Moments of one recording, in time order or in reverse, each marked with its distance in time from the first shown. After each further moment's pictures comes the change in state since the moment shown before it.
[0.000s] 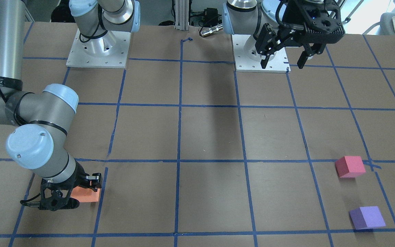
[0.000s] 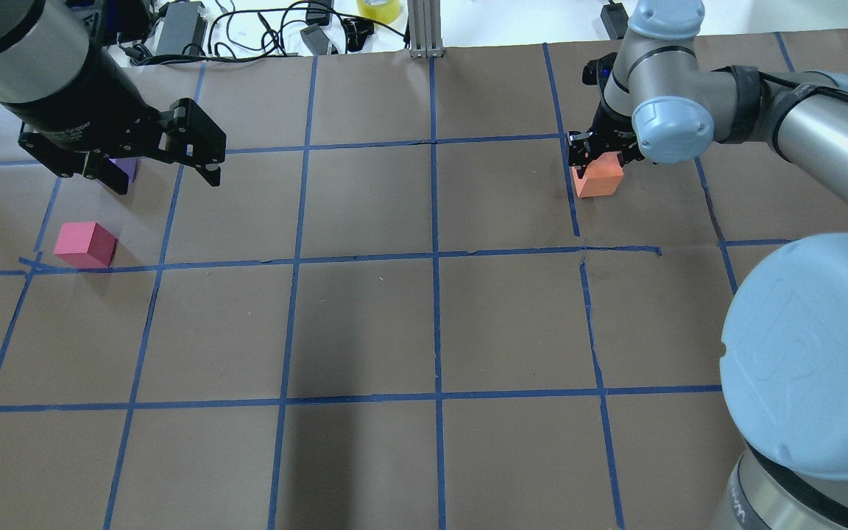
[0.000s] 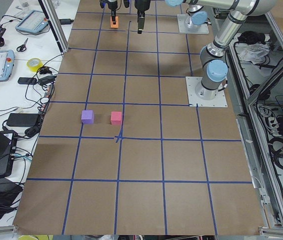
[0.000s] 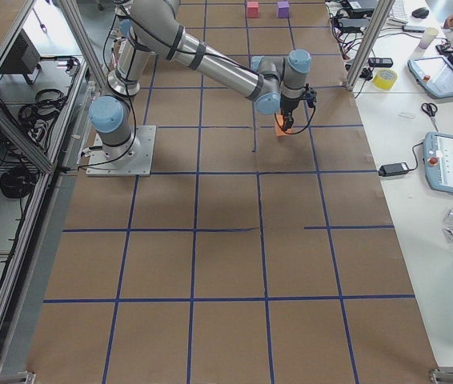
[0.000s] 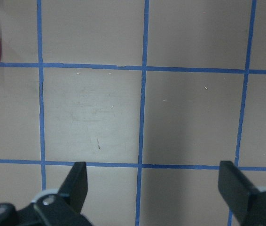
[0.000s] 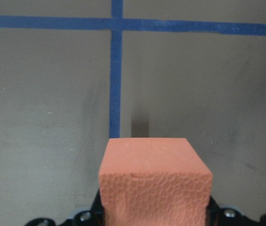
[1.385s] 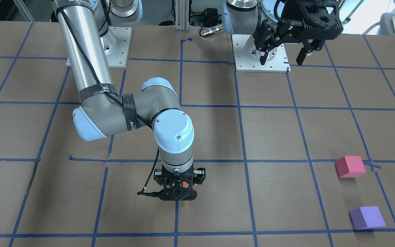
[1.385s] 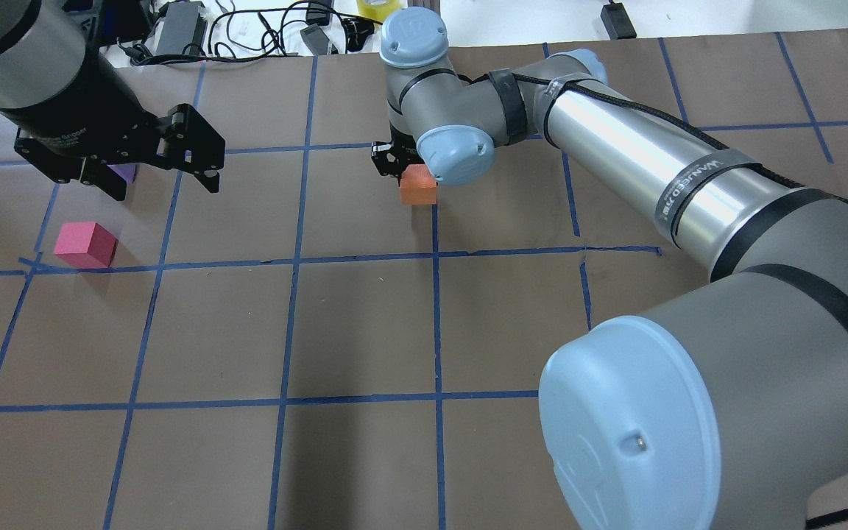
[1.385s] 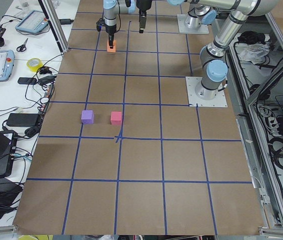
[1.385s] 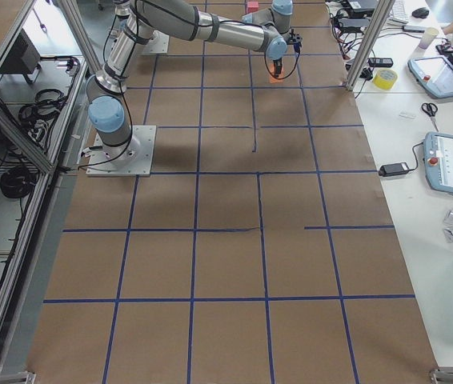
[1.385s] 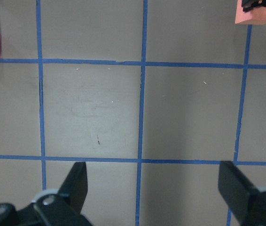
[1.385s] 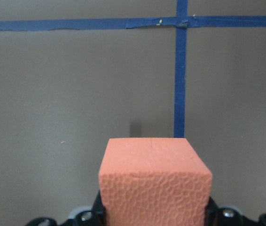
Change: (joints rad) left arm -0.002 0.012 -0.002 -0.021 0.002 0.001; right arm 0.415 0.185 -0.270 0.039 0.005 0.442
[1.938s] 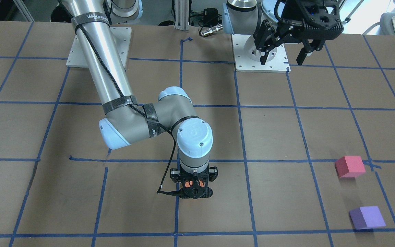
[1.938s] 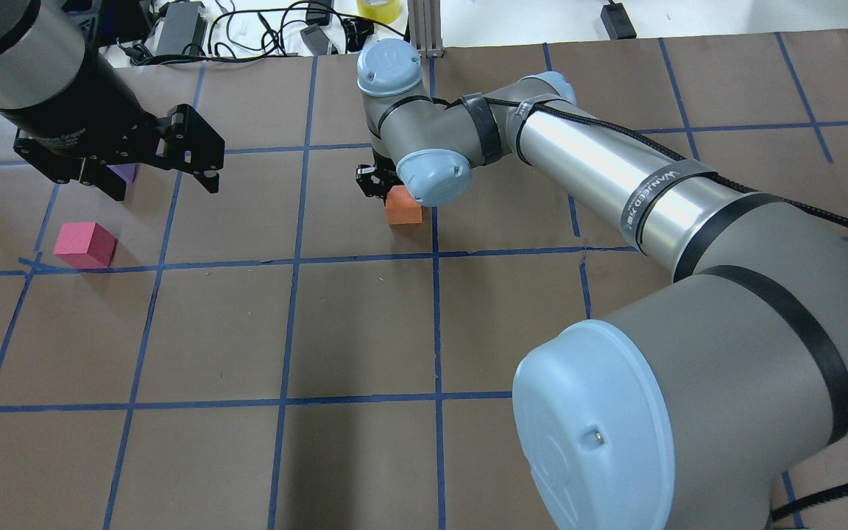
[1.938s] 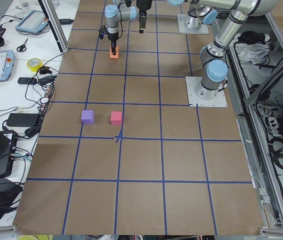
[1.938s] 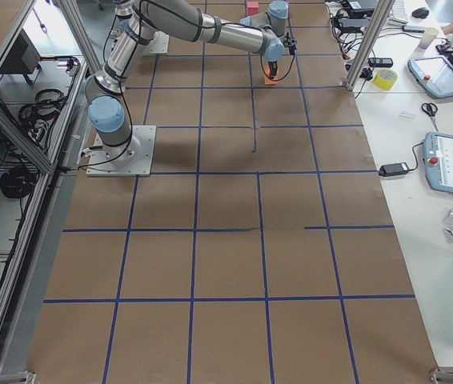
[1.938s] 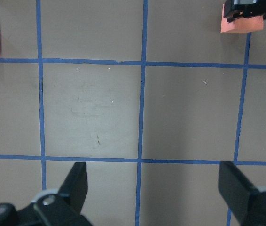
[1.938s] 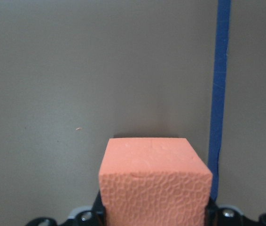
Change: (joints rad) left arm 0.000 0.000 0.000 0.000 0.000 0.000; right arm 0.034 0.036 -0.002 -0.023 -0.005 0.015
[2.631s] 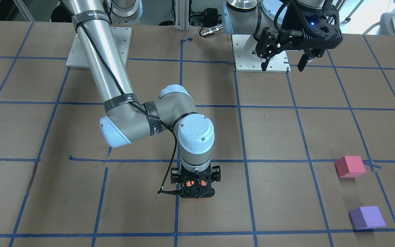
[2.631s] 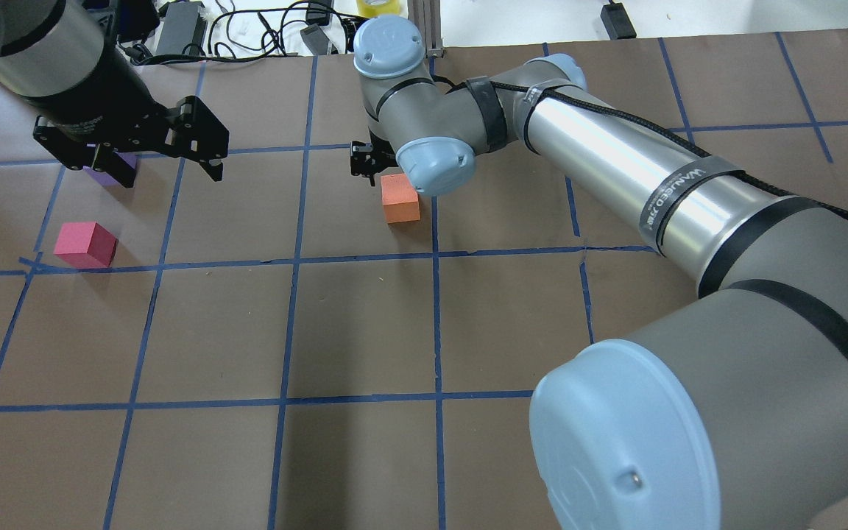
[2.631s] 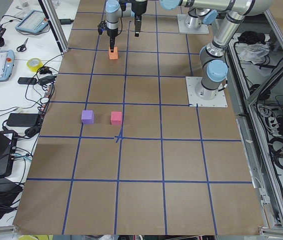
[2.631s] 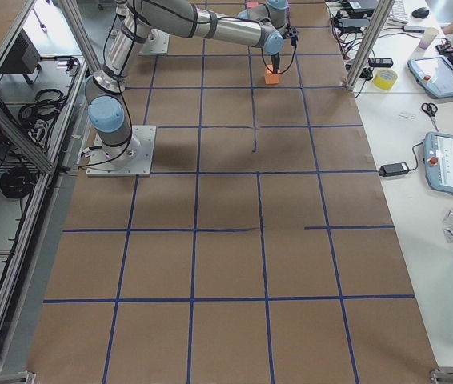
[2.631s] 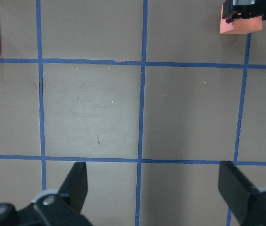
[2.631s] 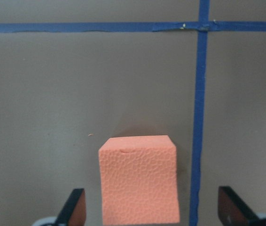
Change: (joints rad) left arm 0.016 -0.074 -0.005 0.065 0.009 0.017; right arm -0.009 -0.081 0.005 0.023 -0.012 0.002
